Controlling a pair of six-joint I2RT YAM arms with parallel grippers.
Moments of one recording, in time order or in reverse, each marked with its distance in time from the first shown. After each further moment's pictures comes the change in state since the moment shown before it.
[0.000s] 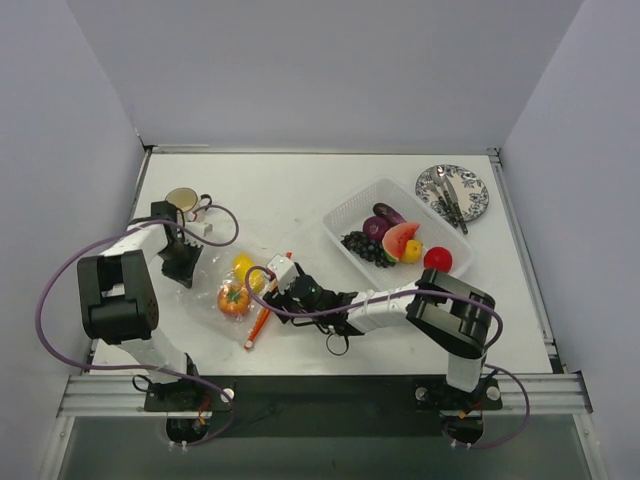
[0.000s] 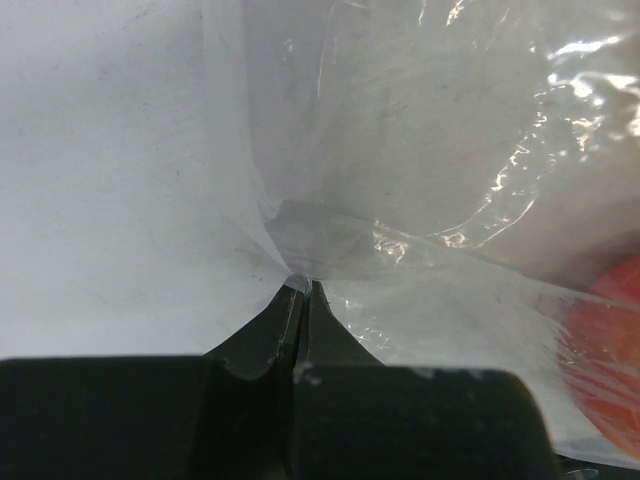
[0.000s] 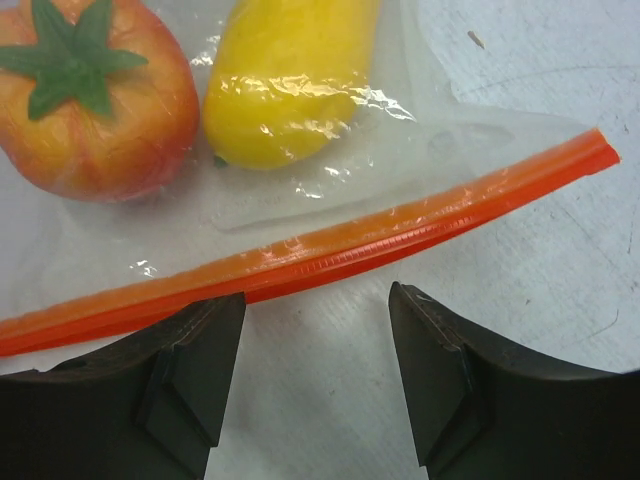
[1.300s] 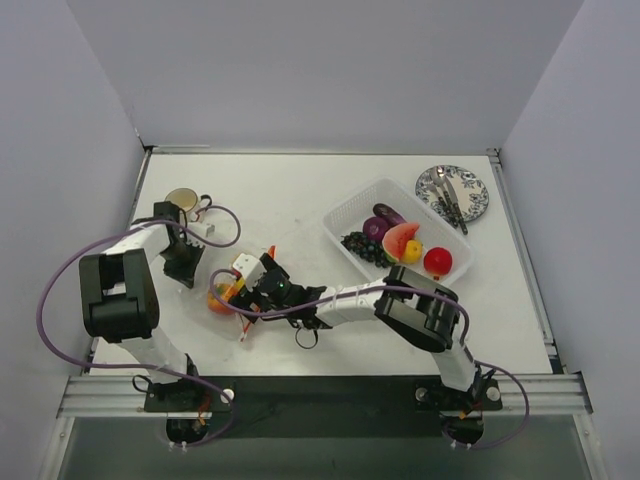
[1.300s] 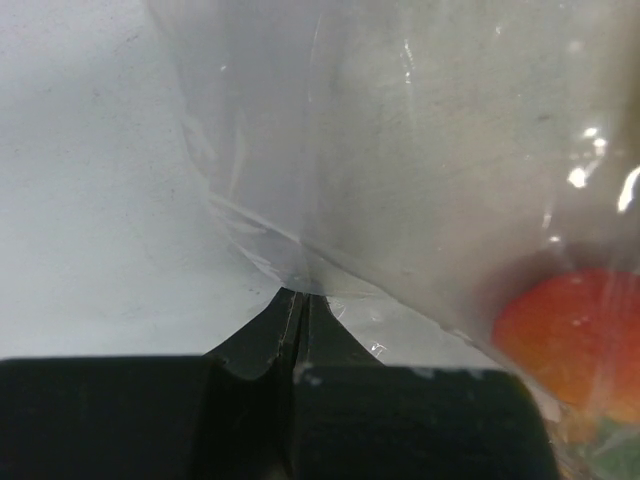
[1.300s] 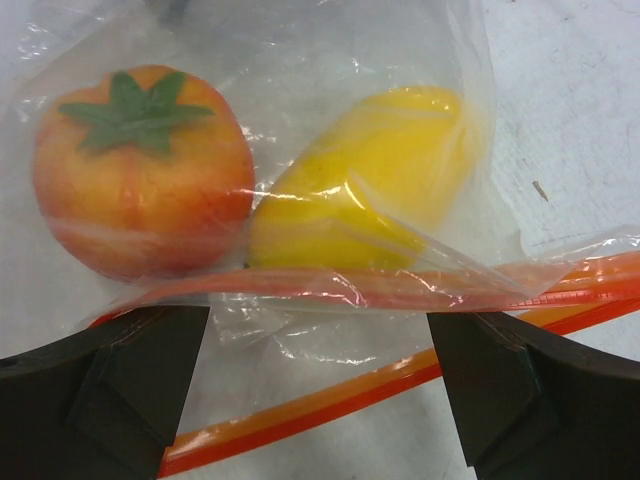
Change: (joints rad) left arm -0.015 0.013 0.000 0.017 -0.005 0.003; right arm 0.040 0.188 0.291 -0.049 -0.006 -0.097
